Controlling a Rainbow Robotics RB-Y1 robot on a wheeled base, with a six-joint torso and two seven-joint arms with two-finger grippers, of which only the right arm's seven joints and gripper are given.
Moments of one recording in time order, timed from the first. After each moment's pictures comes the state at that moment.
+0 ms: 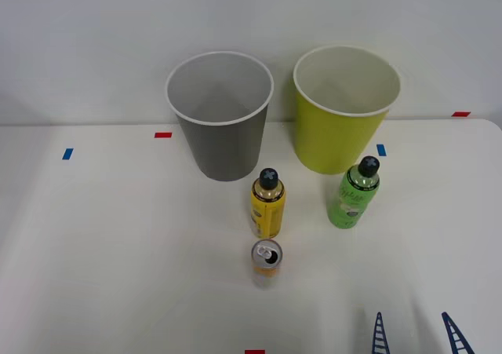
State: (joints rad) arm 0.81 -0.06 0.17 -1.56 0.04 -0.96 1.67
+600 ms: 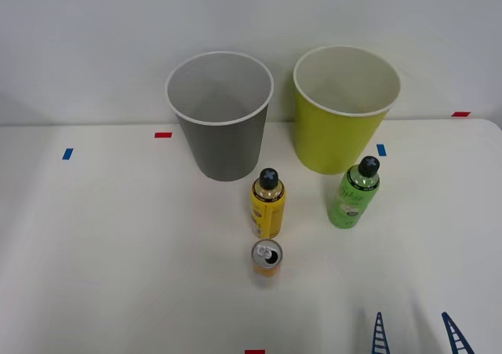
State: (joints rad) arm 0.81 -0.06 0.17 -1.56 0.04 -0.96 1.67
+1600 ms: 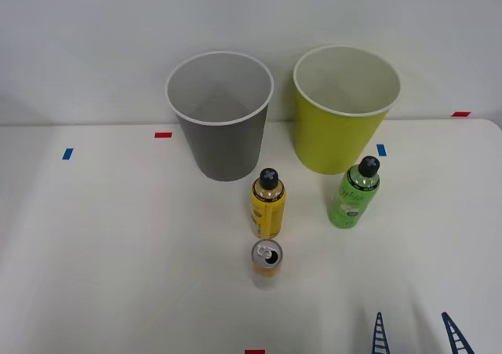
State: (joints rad) arm 0.81 -0.06 0.17 -1.56 0.04 -0.96 1.67
